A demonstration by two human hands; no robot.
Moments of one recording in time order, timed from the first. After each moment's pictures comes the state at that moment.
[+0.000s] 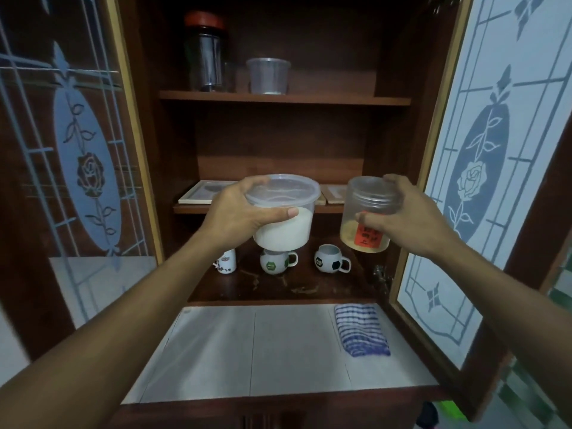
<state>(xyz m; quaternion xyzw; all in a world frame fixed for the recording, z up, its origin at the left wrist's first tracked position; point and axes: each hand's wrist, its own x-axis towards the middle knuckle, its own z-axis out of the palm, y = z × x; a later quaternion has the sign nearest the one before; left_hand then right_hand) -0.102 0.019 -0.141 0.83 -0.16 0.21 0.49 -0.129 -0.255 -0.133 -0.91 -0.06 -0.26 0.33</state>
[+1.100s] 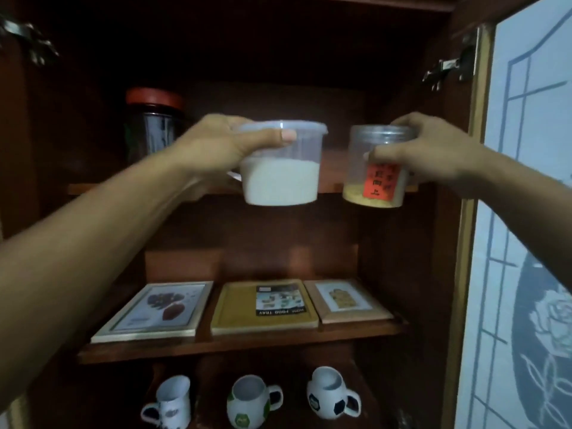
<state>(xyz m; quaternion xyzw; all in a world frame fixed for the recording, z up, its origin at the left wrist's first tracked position) 0.058 -0.020 0.063 0.78 -0.27 0.19 0.54 0.038 -0.294 0.065 -0.86 -0.07 -0.34 0.38</state>
